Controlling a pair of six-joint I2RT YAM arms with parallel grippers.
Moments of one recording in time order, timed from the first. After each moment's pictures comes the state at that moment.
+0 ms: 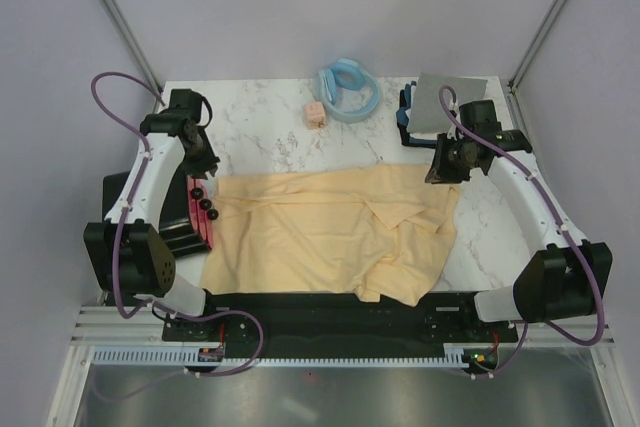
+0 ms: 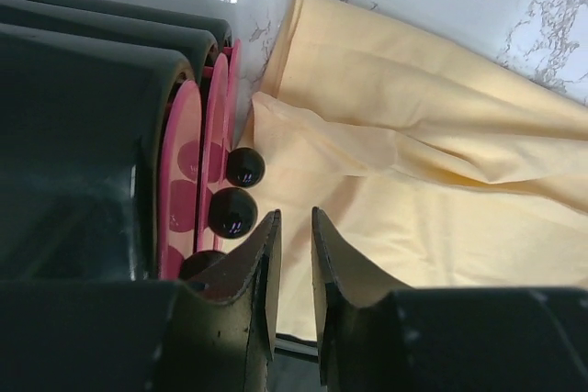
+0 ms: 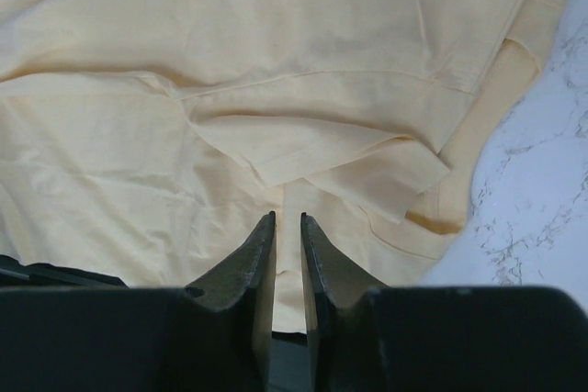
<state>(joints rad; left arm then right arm) -0.02 1.54 1.42 -1.05 -0.14 -0.43 0.11 1.39 1.24 -0.89 -0.22 0.30</state>
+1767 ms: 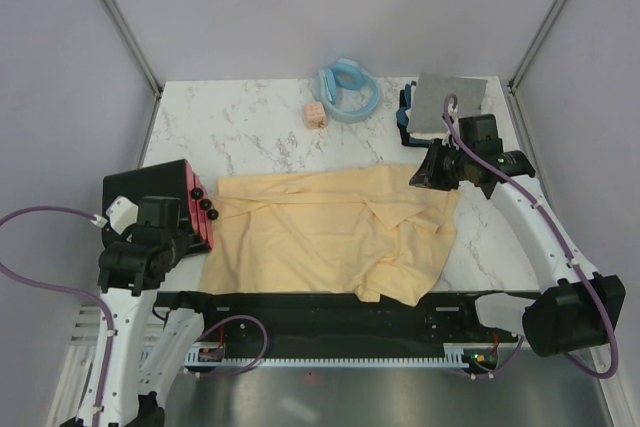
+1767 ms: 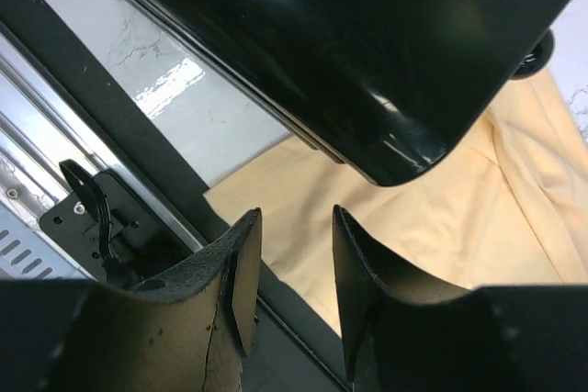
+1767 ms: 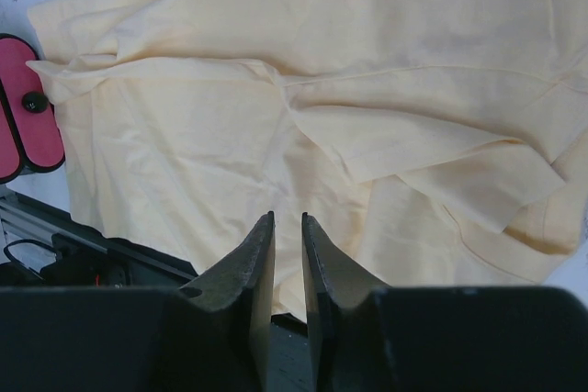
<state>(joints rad) -0.10 0.63 0.96 -1.34 -0.47 -0.98 0.17 1.23 1.12 -0.76 -0.35 0.43</state>
